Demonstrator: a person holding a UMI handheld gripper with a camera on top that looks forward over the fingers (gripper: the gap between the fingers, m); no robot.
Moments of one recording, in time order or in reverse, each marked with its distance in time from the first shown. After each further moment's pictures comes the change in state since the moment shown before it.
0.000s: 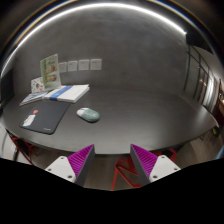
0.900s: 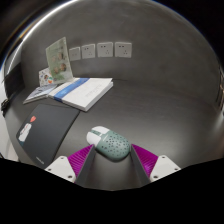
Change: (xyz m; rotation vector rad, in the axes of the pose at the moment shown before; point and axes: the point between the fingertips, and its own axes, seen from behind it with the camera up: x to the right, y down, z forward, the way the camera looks) arm -0.085 -0.058 0.182 -0.110 -0.274 -0.101
